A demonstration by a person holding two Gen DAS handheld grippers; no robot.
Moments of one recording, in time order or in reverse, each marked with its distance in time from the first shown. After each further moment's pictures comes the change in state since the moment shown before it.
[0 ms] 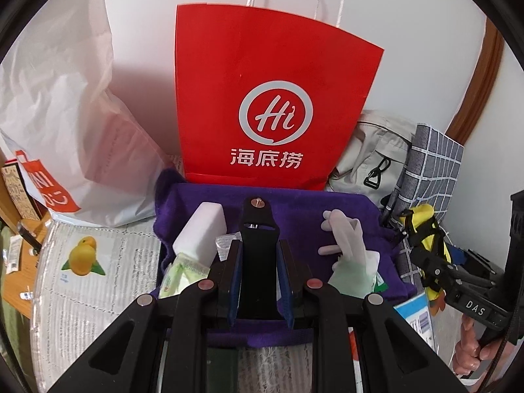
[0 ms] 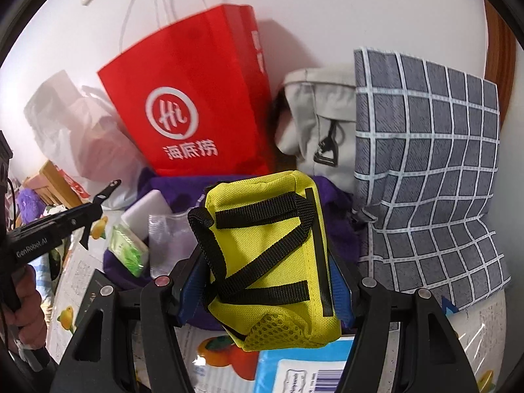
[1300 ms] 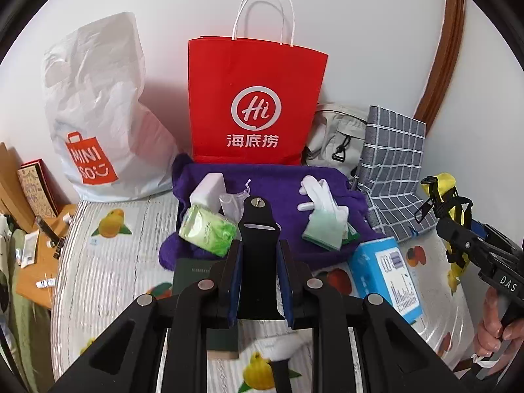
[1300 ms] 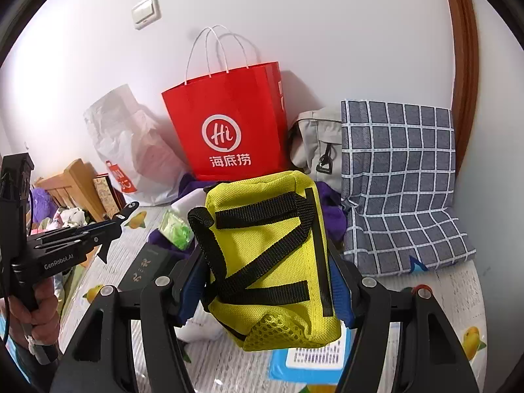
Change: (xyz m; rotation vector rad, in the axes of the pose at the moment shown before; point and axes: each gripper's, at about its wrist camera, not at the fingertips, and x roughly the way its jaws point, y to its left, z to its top) left arm -0.100 -0.010 -0.061 0.066 -0.039 0.001; right arm -0.127 0.035 -0.057 -0.027 -0.135 0.019
